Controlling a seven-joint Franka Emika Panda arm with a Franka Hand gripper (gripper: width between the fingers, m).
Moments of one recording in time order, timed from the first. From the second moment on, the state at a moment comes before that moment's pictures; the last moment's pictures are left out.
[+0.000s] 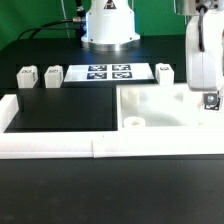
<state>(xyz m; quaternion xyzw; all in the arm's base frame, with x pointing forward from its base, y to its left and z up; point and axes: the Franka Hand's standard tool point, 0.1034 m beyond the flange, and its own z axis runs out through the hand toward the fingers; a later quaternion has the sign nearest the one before) 0.629 0.114 0.068 -0.56 0.83 0.04 0.05</state>
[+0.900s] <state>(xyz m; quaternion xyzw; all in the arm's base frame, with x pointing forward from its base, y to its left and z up) 0.619 0.134 0.107 -0.59 0.80 0.04 0.07</state>
